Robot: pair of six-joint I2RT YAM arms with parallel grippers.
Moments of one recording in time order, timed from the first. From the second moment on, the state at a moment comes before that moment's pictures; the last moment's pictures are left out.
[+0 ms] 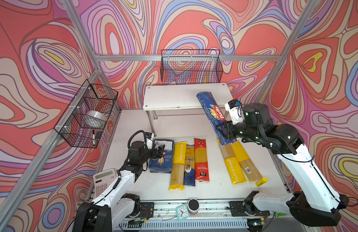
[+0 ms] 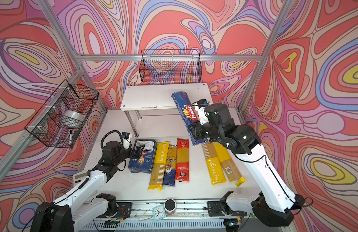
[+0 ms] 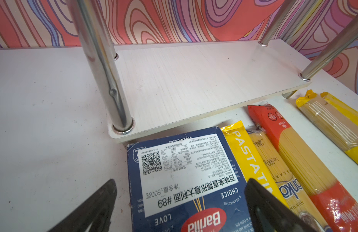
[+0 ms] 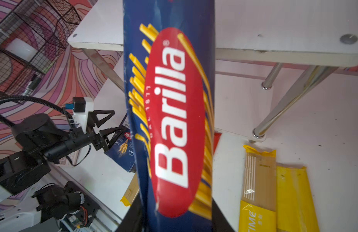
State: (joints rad) left arm -0.18 1.02 0.43 0.14 0.23 -0.08; right arm 0.61 1.29 1.83 -1.16 0.04 0.27
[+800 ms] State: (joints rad) left arm -0.18 1.02 0.43 0.14 0.23 -0.08; right arm 0.42 1.73 2.31 -1.25 0.23 0.14
